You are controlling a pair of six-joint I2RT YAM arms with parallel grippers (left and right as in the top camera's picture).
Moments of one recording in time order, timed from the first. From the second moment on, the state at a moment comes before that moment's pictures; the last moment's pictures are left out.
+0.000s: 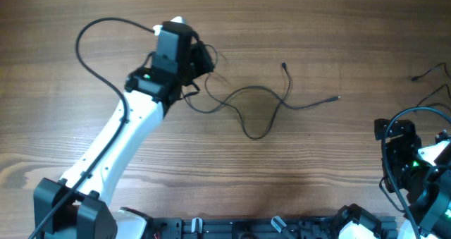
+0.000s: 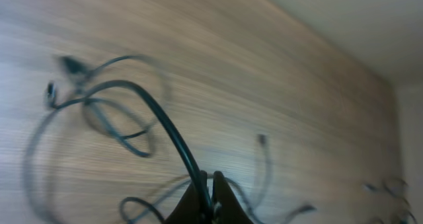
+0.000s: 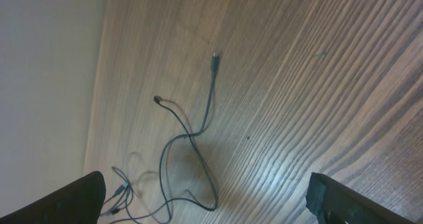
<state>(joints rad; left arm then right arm) -0.39 1.53 1.21 -0.41 0.06 -0.74 -0.62 0.70 0.96 -1.21 -0.40 0.71</state>
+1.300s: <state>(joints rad) -0.75 1.53 1.21 -0.19 0.15 -0.31 -0.62 0.70 0.96 -1.24 -0.40 0.68</state>
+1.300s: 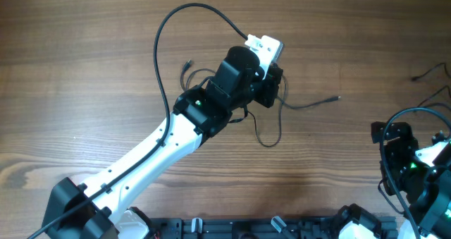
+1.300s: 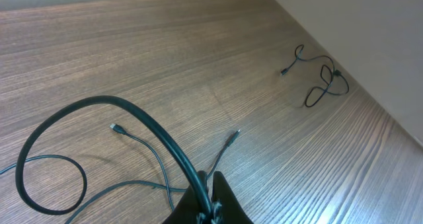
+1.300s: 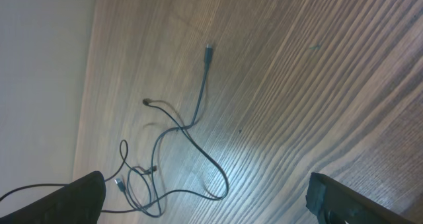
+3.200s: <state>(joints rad) -0.69 1.53 1.21 0.07 0.68 -0.31 -0.62 0.70 0.96 -1.19 -0.37 0.65</state>
